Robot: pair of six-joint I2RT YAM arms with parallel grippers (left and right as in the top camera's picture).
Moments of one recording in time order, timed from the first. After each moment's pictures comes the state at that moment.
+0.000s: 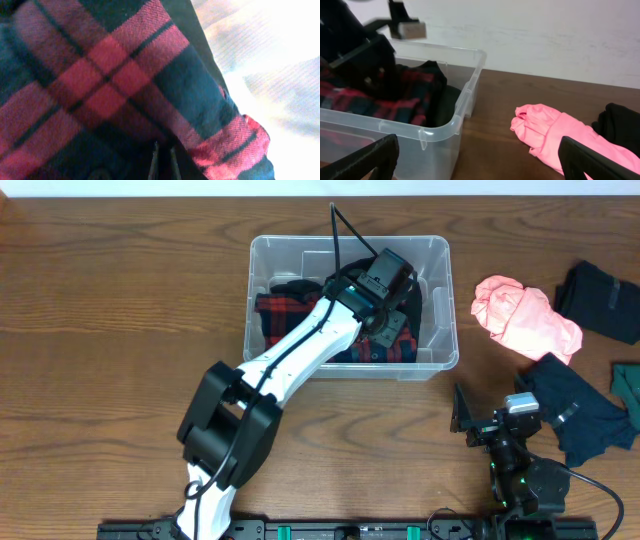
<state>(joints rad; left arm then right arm) -0.69 2.05 1.70 -0.76 0.07 -0.15 -0.01 0.02 0.01 -0.06 -0.16 -0.03</state>
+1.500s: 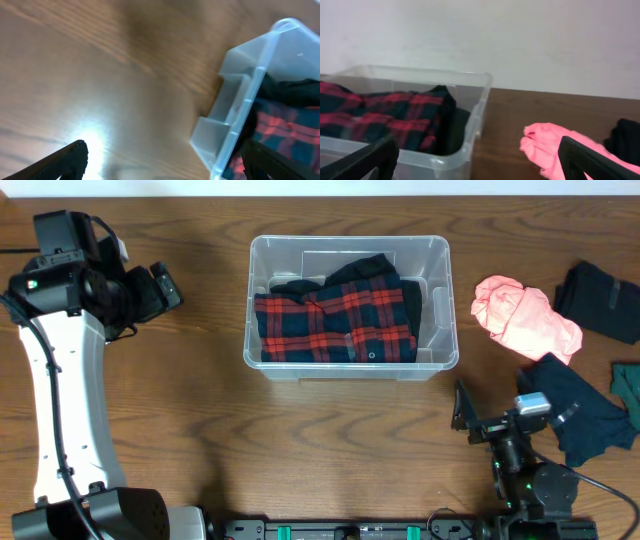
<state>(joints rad) 0.24 1.57 1.63 -1.19 0.19 -0.25 -0.01 0.04 0.06 0.01 -0.20 0.07</state>
